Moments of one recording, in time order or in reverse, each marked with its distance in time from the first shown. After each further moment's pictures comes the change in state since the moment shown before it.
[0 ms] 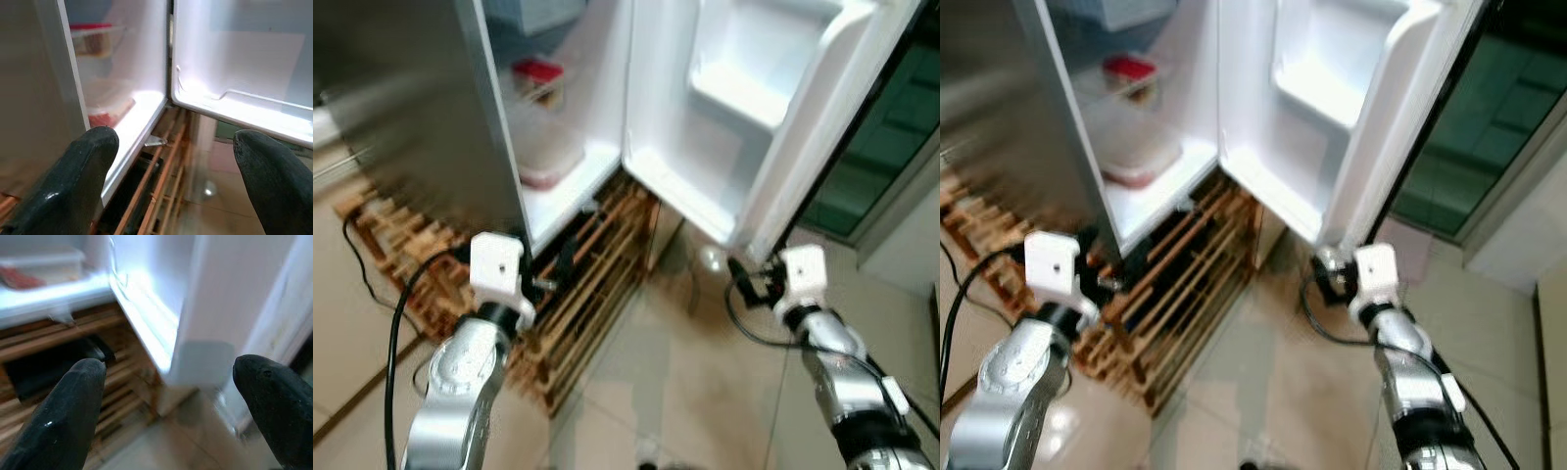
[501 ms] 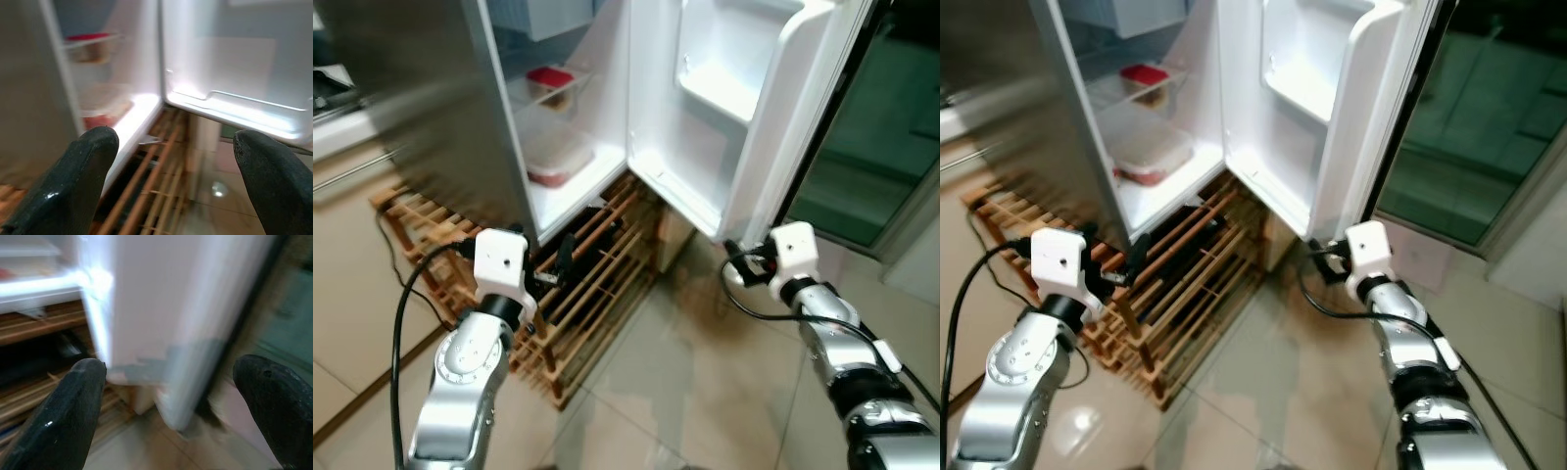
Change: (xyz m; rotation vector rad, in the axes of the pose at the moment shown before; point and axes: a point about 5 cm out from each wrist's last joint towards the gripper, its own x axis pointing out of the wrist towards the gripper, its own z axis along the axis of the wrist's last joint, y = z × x) left arm 0.009 -0.005 0.000 0.012 -0.013 -0.006; right arm 0.016 -0.036 0.004 -0.084 0.074 -0.125
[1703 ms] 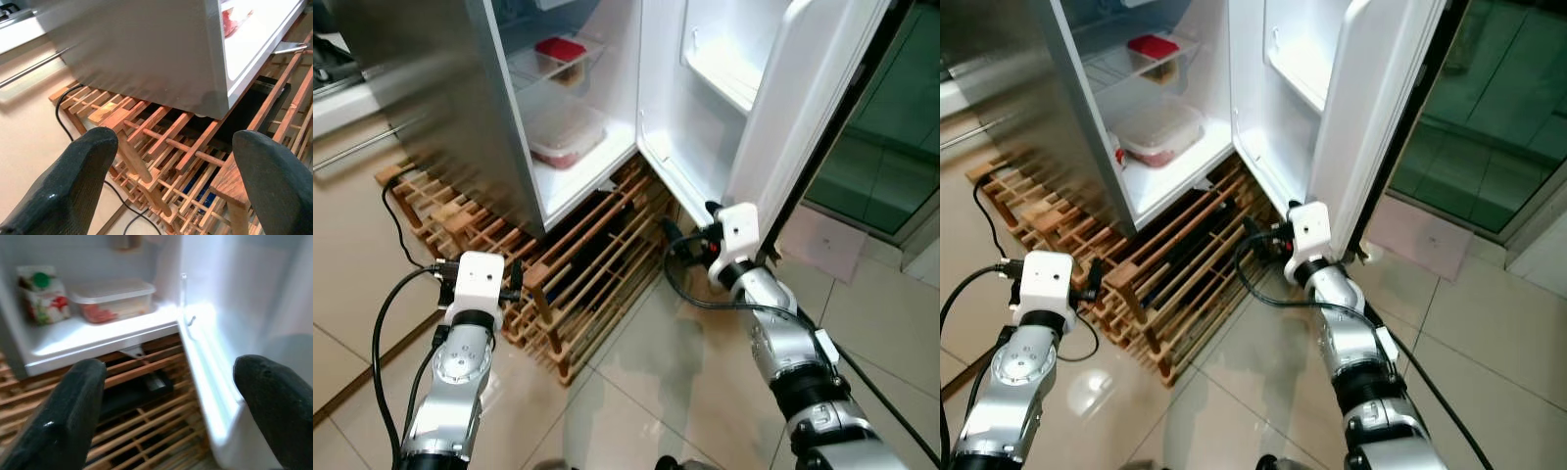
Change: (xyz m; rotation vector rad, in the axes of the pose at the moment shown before) left arm -0.006 0.052 -0.063 0.243 0.225 0.356; right arm 0.024 0.083 0.044 0.102 -0.157 0.205
